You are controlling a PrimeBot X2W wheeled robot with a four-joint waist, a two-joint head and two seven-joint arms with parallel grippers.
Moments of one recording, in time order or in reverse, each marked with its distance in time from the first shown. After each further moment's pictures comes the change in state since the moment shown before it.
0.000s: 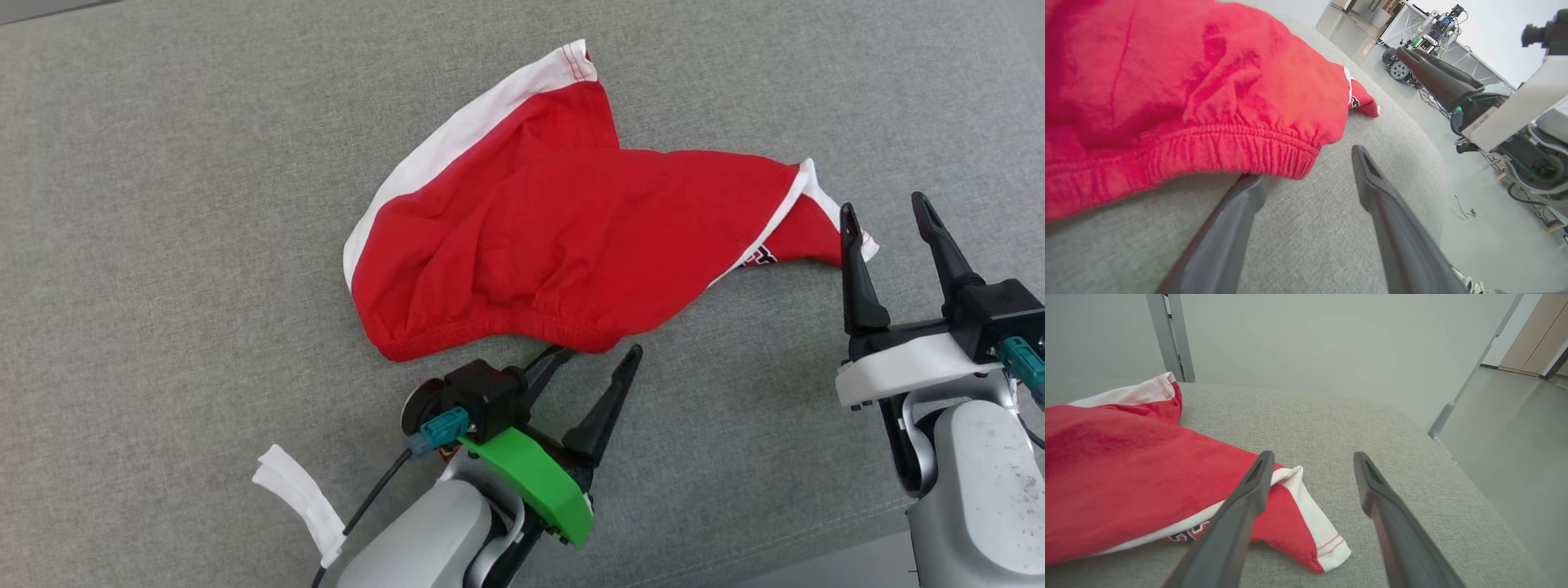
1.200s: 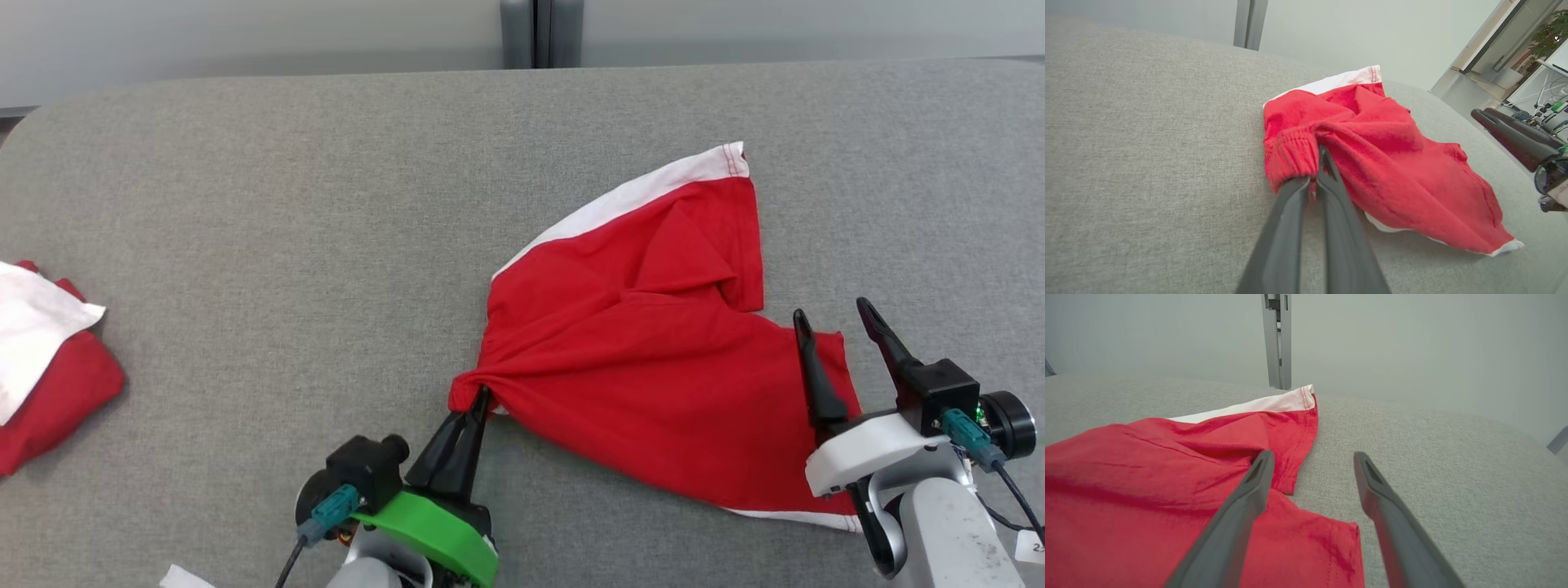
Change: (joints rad) left arm 0.286 0.018 0.320 -0.088 0.159 0.000 0.001; right arm 0.128 0.009 0.060 0.087 0.011 0.000 0.000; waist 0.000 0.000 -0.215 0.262
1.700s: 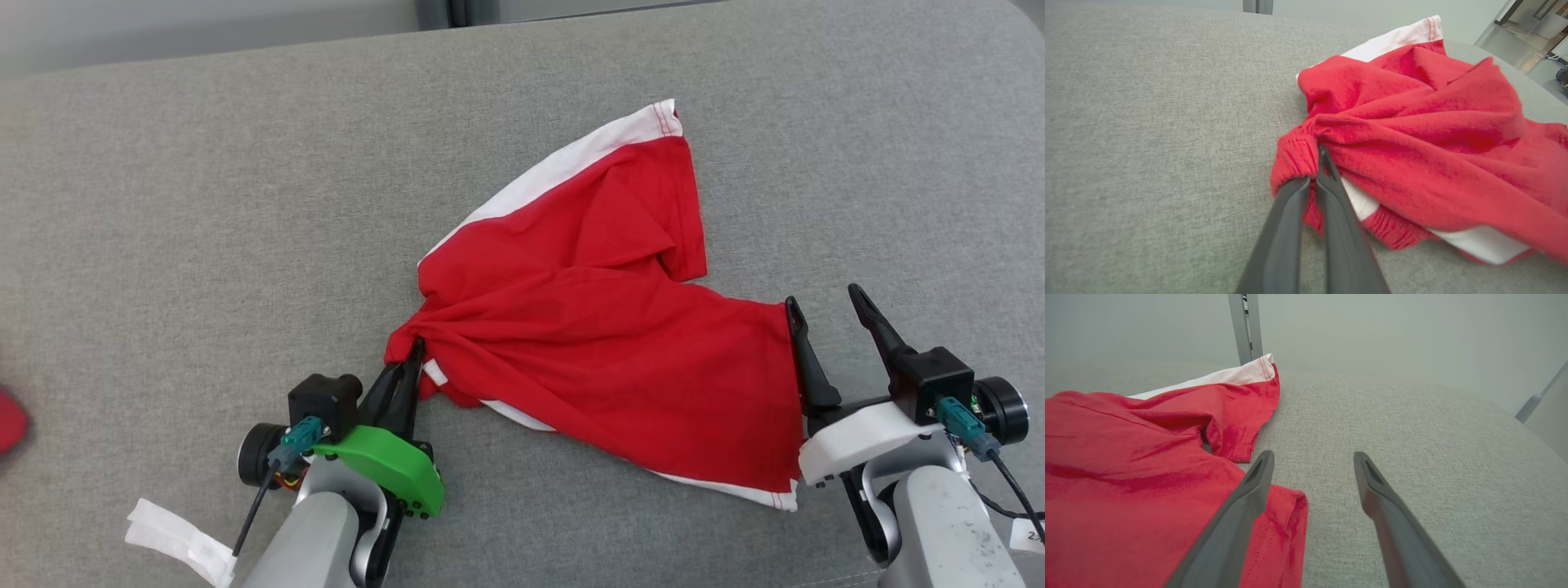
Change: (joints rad) left arm -0.183 -0.015 0.132 0.274 0.104 0.002 0.000; right arm -0.026 0.000 0.019 0.000 0.007 0.000 0.000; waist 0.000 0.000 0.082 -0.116
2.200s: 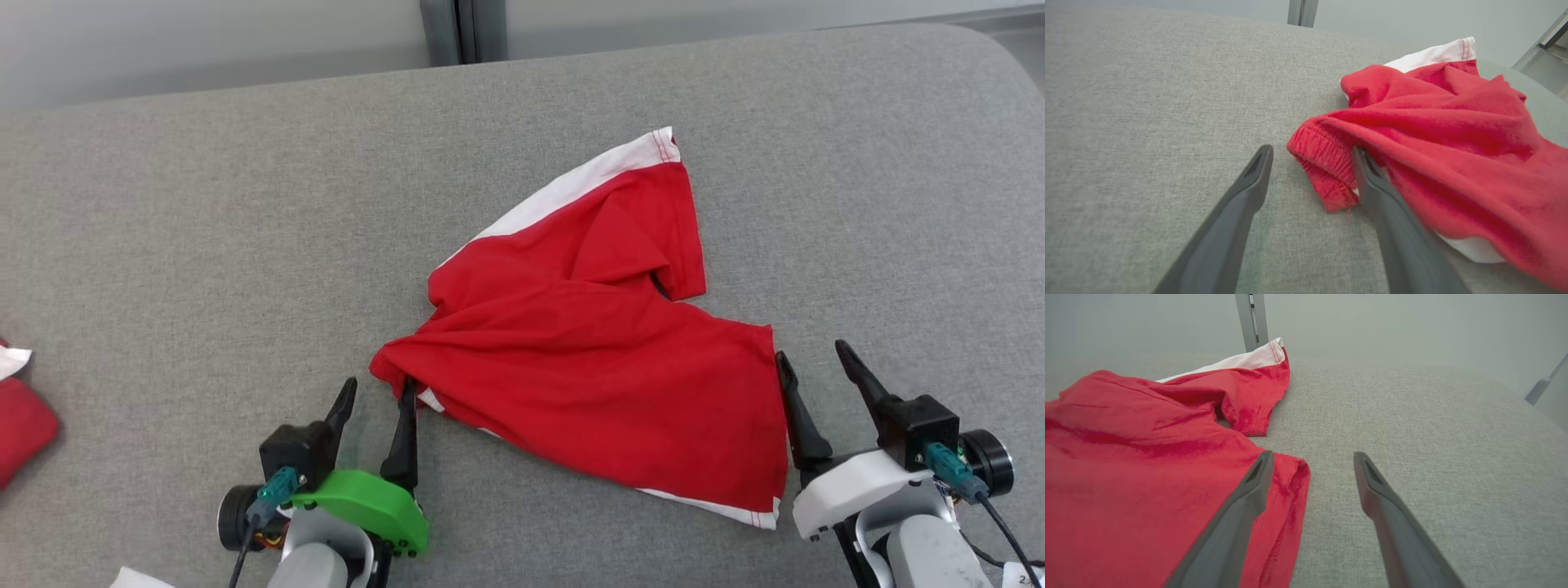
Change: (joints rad) left arm 0.114 -0.002 0.069 -0.076 -0.010 0.082 0.000; right arm 0.079 0.001 0.024 0.018 0.033 0.000 0.000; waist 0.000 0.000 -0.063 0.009
